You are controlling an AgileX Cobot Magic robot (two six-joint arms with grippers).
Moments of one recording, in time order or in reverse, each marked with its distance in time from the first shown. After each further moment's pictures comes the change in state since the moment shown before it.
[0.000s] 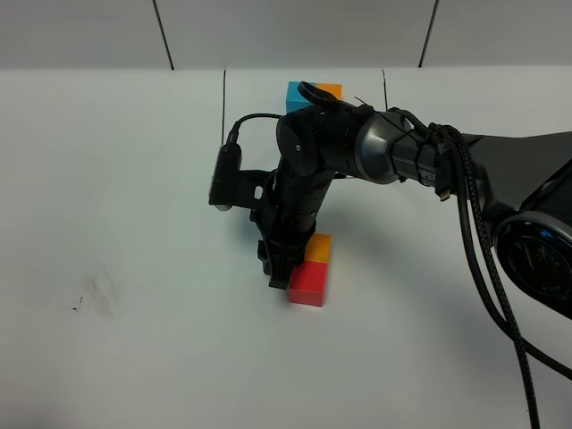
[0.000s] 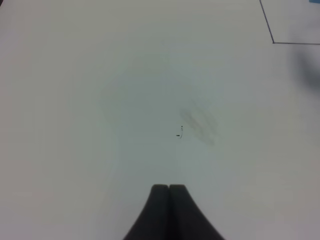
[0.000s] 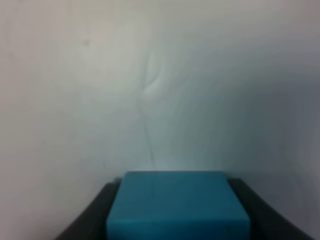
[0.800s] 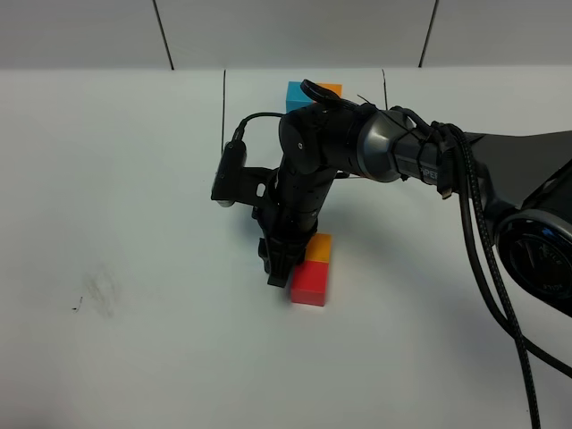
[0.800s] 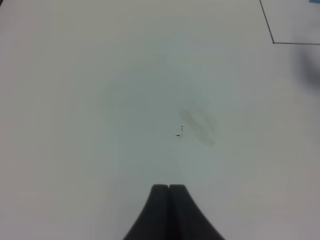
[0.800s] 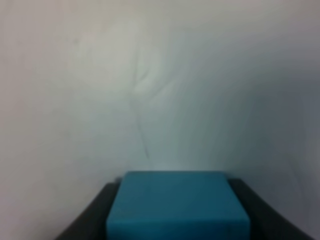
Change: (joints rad) left arm 0.000 0.000 0.000 0.000 0.000 0.000; right arm -0.006 0.000 0.000 0.005 0.007 0.046
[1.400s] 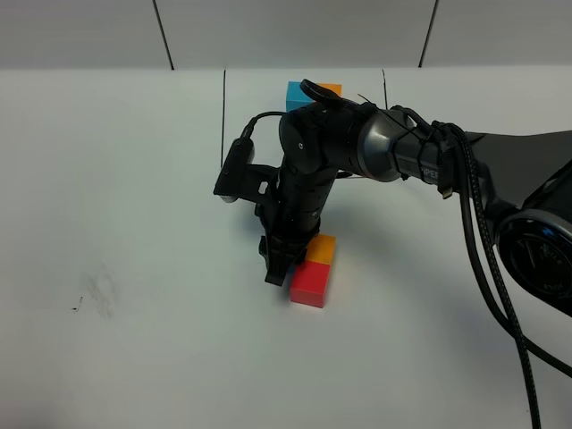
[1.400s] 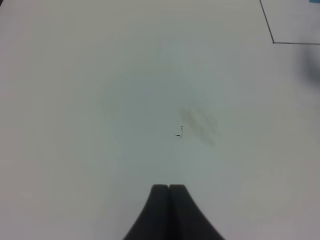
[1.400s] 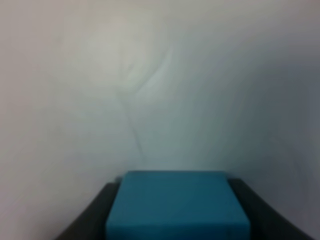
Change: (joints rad) left arm 0.000 0.000 0.000 0.000 0.000 0.001; right arm 0.000 -0.001 -0.002 -0.030 0.011 0.101
